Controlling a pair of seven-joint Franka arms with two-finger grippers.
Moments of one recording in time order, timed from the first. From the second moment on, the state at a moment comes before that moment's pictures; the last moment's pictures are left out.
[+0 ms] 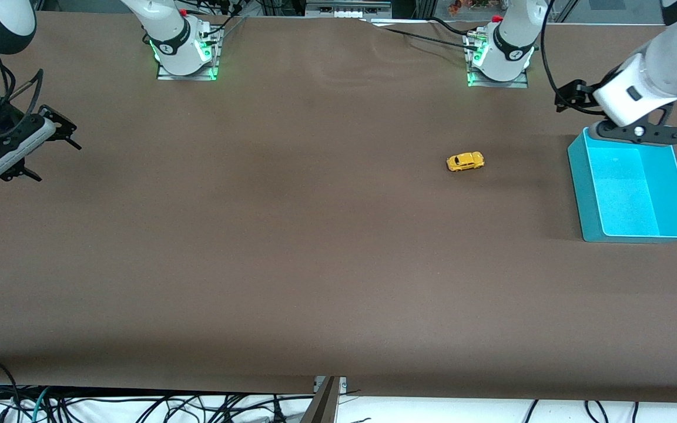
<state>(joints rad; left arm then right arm) -0.04 -0.02 -0.11 -1.67 0.02 1.30 0.00 -0.12 -0.07 0.07 -1.89 0.03 1.87 -0.80</state>
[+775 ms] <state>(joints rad) -0.04 0.02 -0.20 -1.98 0.02 1.56 0.48 -0.05 -0.10 0.06 -1.75 0.01 1.67 -0.15</state>
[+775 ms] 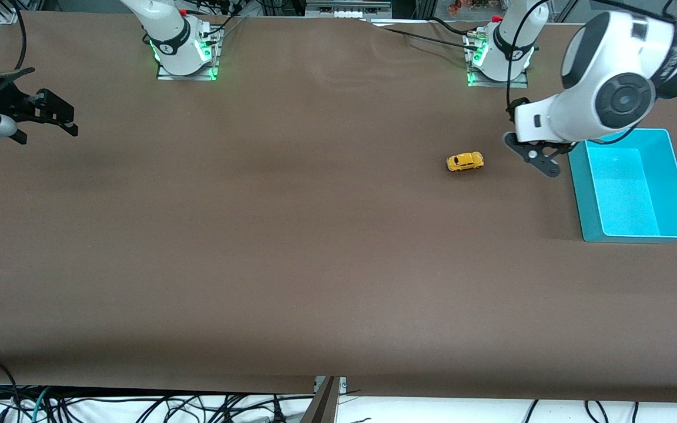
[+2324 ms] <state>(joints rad) -0.05 0.18 -0.27 -2.56 0.02 2.53 0.88 -0.05 -0.09 0.05 -1.73 0.01 1.63 -0.09</state>
